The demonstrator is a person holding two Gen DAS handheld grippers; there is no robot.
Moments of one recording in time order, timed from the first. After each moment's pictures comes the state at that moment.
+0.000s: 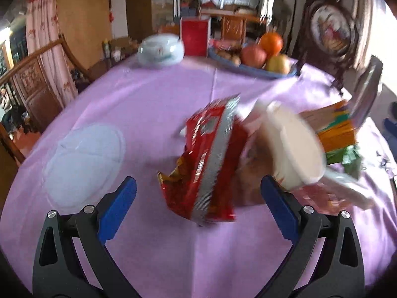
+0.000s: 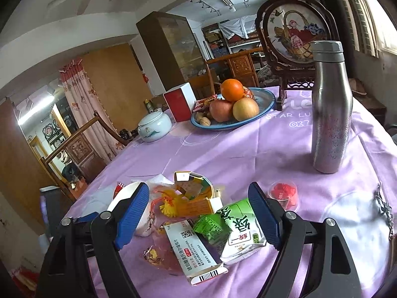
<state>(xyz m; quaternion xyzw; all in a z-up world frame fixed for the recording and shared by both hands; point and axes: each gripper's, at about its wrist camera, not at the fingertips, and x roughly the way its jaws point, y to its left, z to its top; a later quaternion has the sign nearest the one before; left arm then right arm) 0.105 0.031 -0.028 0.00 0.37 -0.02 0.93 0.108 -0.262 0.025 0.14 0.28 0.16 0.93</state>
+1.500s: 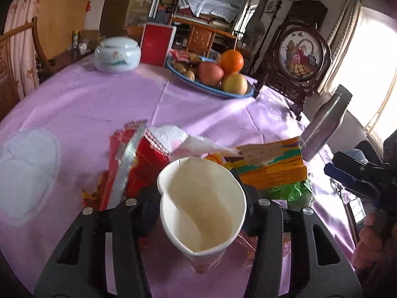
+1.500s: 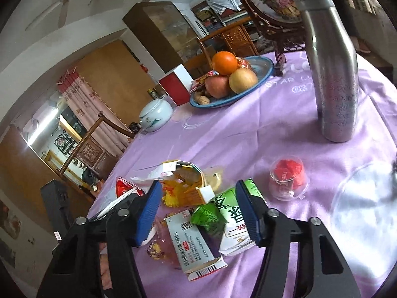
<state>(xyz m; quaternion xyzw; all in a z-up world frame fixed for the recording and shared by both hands) 0.142 0.004 -0.025 -0.11 0.37 -0.14 0.91 0.134 -0.288 -0.002 0.23 0.36 0.19 0.88</state>
